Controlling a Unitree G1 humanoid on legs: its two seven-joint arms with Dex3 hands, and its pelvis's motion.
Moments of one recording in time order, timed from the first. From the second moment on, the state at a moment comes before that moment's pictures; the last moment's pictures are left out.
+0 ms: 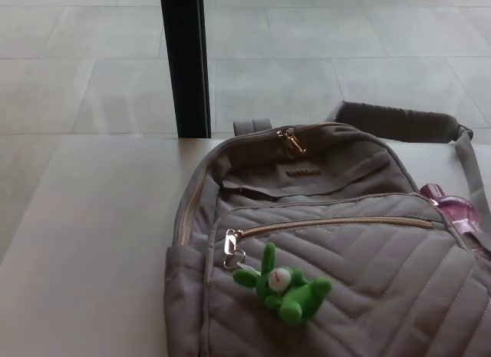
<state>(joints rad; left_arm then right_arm) 0.26 0.63 0.36 1.24 -0.05 -0.12 -0.19 0.34 -0.57 -0.43 1.00 -0.04 -0.28 0.04</state>
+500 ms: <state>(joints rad) 0.25 0.64 0.38 1.26 -0.07 -0.14 -0.22 0.16 -0.58 -0.64 0.58 0.11 -0.26 0.04</state>
